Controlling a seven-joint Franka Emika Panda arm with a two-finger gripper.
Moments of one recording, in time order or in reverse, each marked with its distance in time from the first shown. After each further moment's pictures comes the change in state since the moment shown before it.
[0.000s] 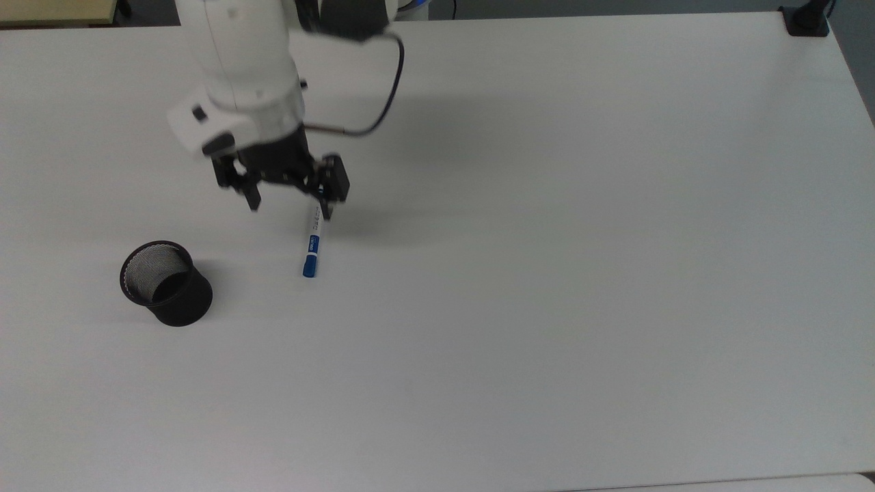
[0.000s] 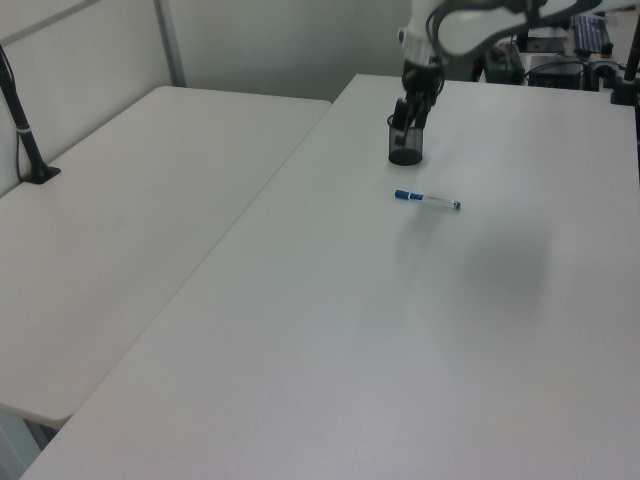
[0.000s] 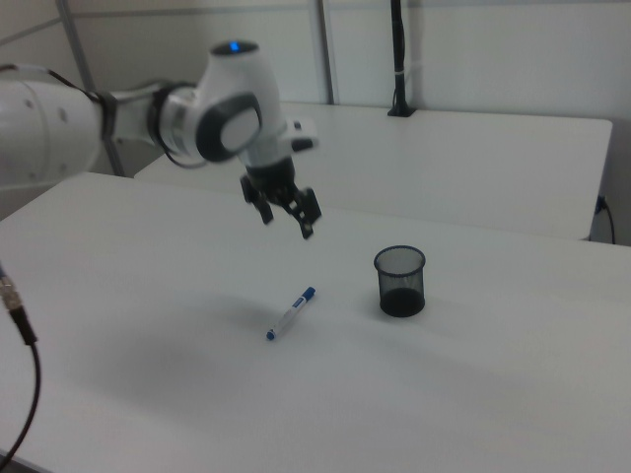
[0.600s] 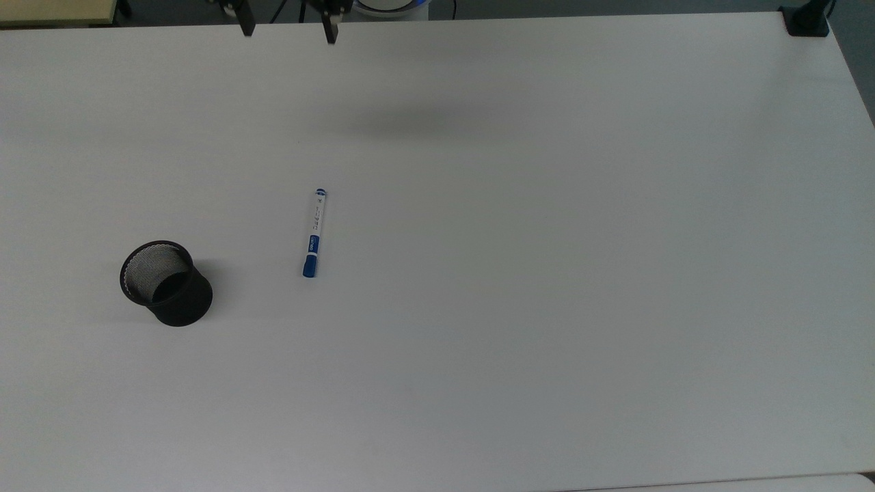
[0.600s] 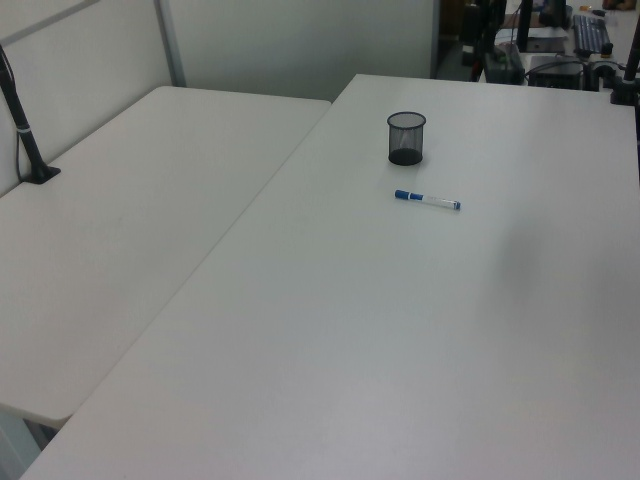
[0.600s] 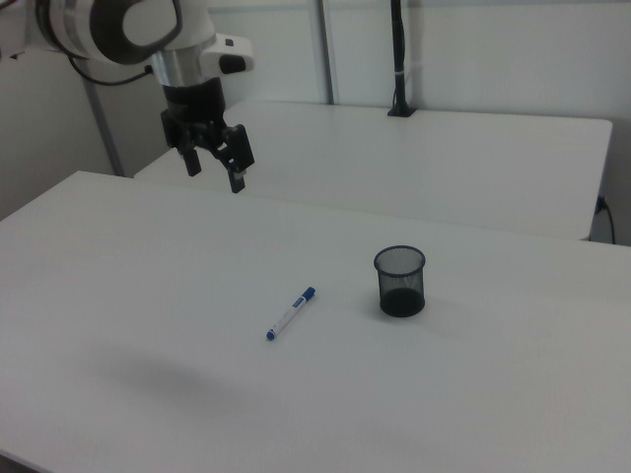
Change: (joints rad) arm 0.004 -0.316 0.002 -0.004 0.000 -0.412 0.020
